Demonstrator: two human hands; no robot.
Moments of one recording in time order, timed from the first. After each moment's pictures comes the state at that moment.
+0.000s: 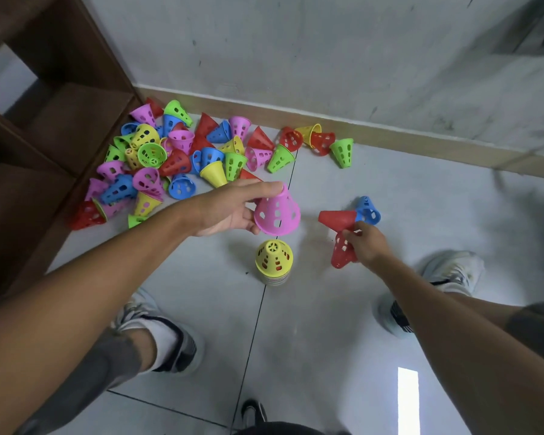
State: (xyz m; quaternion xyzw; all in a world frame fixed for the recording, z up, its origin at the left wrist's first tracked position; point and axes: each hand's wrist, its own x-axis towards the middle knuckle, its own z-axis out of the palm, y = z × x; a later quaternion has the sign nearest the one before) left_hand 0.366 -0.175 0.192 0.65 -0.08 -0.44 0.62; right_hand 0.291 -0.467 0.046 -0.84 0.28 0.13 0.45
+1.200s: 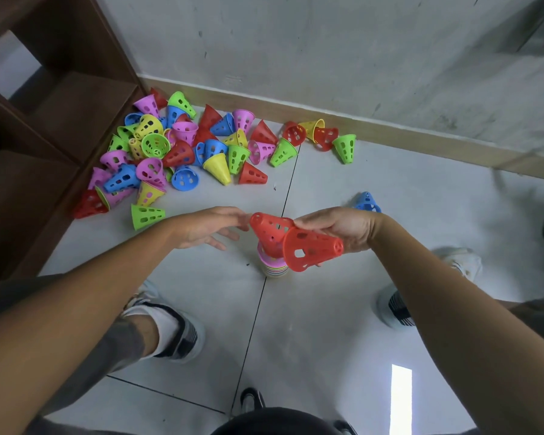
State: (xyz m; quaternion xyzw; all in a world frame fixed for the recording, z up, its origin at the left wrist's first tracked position) left_hand 0.358 -0.115 0.126 0.74 -0.04 -0.48 0.46; right_hand 0.314 -0.409 0.149 -0.54 0.00 0.56 0.62
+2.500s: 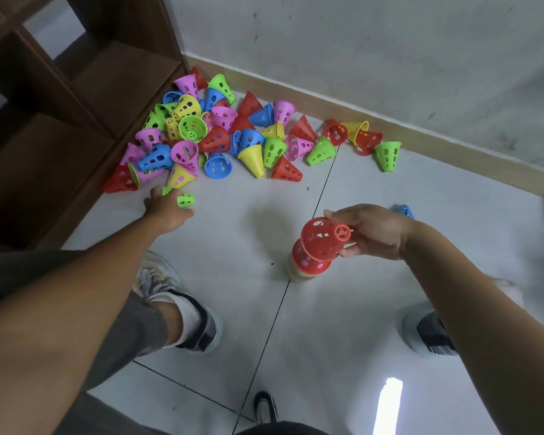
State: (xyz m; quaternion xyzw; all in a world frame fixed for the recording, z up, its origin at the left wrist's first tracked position) left_hand 0.394 0.026 0.037 0.95 0.17 -0.21 0.17; right_hand 0.331 -0.370 0.169 -0.65 0.19 0.44 0.60
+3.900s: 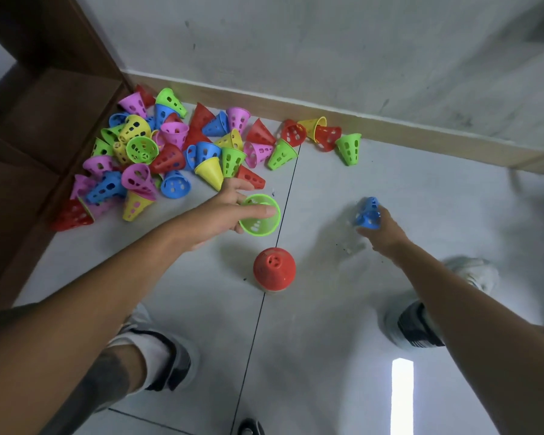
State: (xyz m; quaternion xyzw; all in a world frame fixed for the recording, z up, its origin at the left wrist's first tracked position) left_hand 0.383 -0.166 0.144 0.75 -0.02 -0.35 0.56; right_hand 0.331 -0.503 0.034 -0.85 0.29 0.18 0.40
